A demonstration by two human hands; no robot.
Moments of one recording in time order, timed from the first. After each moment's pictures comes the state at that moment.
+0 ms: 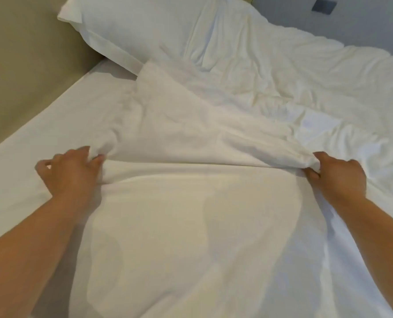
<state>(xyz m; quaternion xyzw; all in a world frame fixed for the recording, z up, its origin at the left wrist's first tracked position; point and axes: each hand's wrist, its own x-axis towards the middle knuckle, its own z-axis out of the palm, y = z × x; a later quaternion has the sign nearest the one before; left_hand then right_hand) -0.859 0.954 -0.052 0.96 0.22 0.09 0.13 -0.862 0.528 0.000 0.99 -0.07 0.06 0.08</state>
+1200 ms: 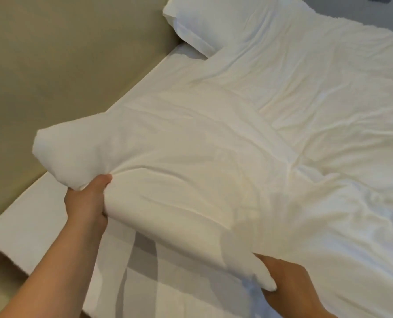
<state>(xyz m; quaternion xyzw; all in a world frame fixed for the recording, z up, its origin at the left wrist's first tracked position) -1.194 1.005 0.046 0.51 0.48 0.20 0.68 -1.240 0.691 0.002 0.95 0.20 -0.14 -0.19</state>
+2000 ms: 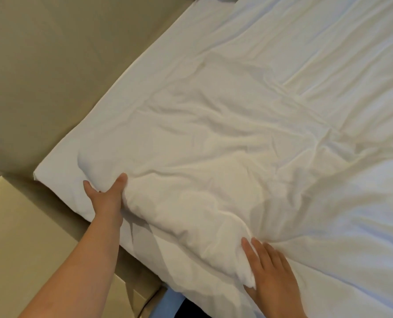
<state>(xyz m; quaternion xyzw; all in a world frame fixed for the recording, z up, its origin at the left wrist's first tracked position) -1.287 1.023 -0.043 0.55 0.57 0.14 0.59 -1.346 0.706 -0.092 0.97 0.23 -0.05 -0.10</state>
